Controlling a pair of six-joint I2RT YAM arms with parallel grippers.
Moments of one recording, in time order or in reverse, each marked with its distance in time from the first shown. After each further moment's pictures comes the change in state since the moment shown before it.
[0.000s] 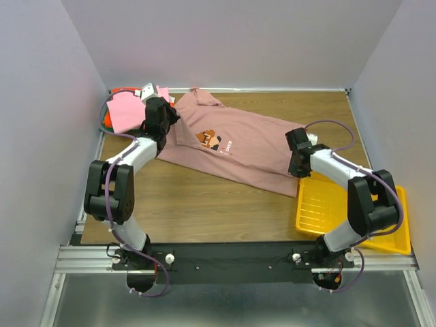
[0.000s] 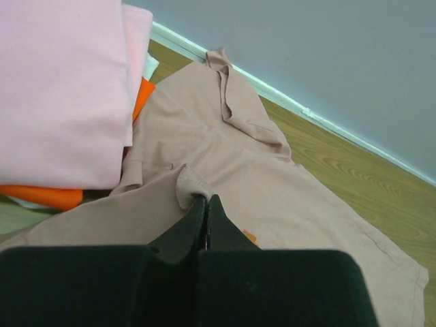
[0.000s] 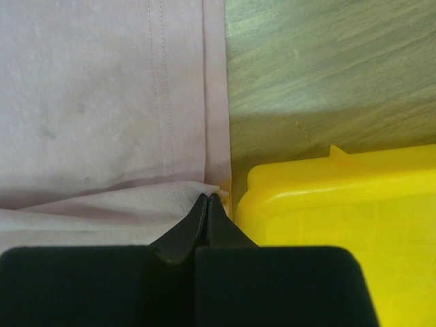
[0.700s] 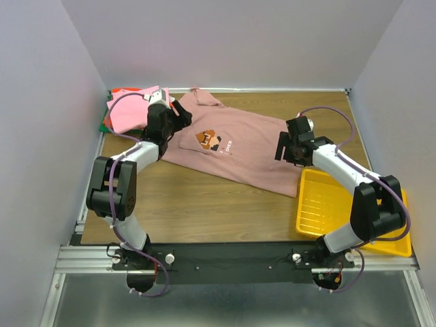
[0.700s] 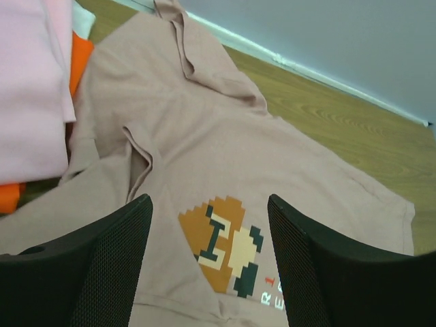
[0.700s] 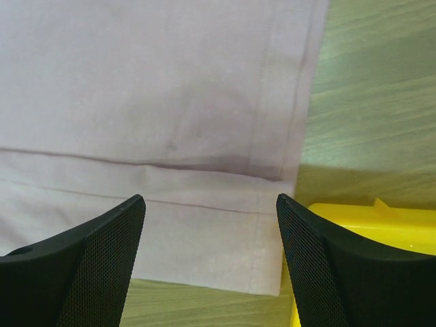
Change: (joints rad) left arm -0.003 0.069 -0.016 0.075 0.206 0.046; right arm 0.016 -0.037 0.123 0.032 -0.120 -0.065
